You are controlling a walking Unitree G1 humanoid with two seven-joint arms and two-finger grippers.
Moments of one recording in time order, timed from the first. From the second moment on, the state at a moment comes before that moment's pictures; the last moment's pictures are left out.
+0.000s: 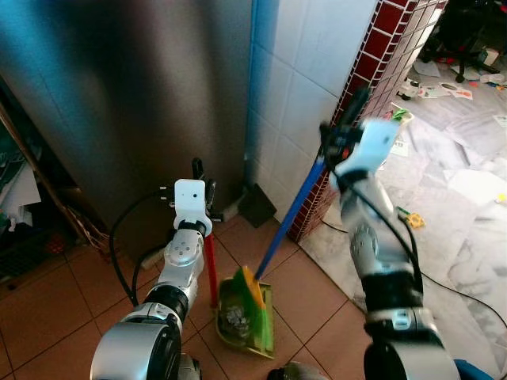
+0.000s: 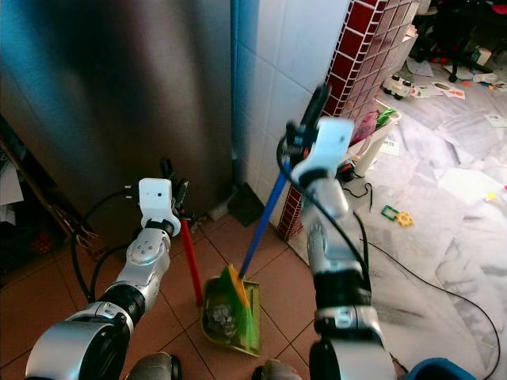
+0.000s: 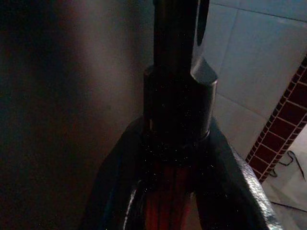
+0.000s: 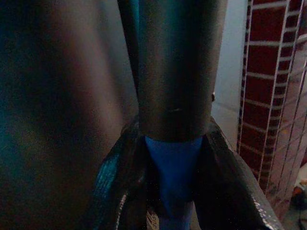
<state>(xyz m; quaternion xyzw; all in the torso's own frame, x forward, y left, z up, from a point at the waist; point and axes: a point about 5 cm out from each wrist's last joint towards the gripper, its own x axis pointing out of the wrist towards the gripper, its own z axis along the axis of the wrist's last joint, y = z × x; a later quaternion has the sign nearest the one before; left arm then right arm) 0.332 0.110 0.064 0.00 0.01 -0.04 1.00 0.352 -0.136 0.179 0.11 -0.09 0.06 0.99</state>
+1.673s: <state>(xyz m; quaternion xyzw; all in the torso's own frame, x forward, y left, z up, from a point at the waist) 0.309 0.139 0.091 0.02 -0.06 -0.06 1.00 0.321 -0.156 0.108 0.00 -0.04 -0.03 1.00</state>
